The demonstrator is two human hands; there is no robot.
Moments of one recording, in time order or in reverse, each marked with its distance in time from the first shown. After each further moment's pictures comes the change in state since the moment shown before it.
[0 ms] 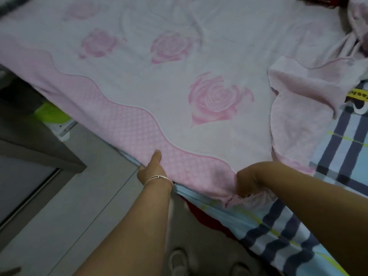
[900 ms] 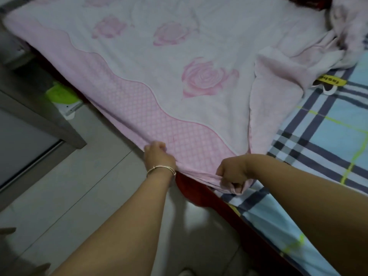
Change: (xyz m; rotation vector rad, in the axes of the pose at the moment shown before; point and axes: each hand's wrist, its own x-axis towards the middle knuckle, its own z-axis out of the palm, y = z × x) left_hand -0.070 -0.075 -0.078 1.099 -0.092 0.550; right_hand -0.041 0.028 0.097 0.173 0.051 -0.239
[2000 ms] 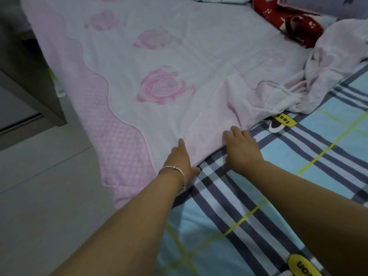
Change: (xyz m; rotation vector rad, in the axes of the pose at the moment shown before) left_hand -0.115 0.166 0.171 0.324 -0.351 0.209; right_hand -0.039 0.218 -0.108 -0.511 0.864 -0.042
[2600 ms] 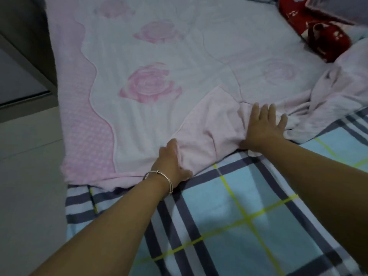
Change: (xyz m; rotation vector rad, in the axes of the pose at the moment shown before) left_hand 0.036 0.087 0.035 -0.266 0.175 -0.118; right_hand 0.113 0.151 -0.020 -0.061 -0.096 0.088
